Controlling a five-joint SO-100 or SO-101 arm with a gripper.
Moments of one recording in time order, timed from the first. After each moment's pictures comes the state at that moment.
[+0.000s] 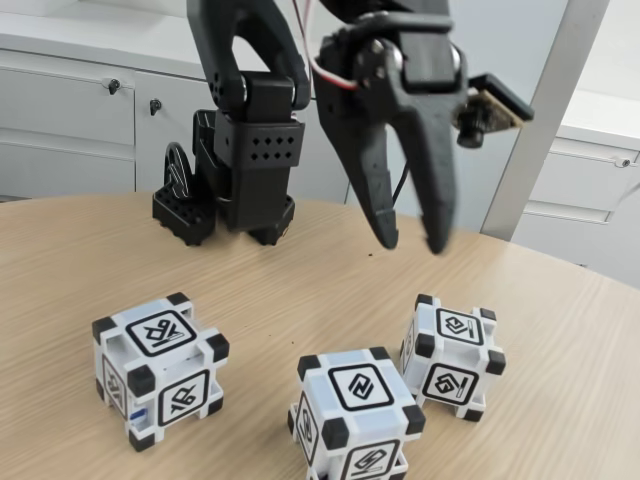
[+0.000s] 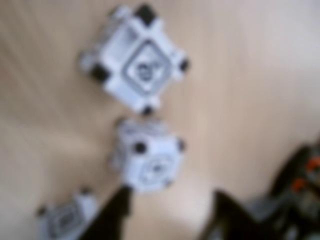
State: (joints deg) arm -2.3 128.4 121.9 64.9 -1.3
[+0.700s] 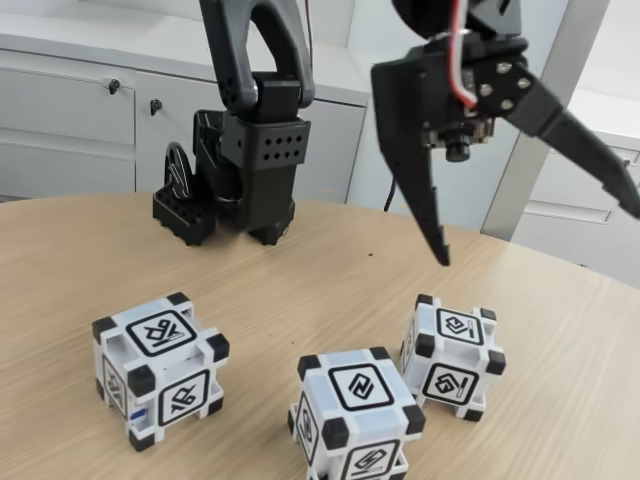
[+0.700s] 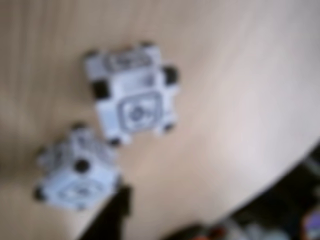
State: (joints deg) arm -11.1 113.3 110.3 65.0 -33.5
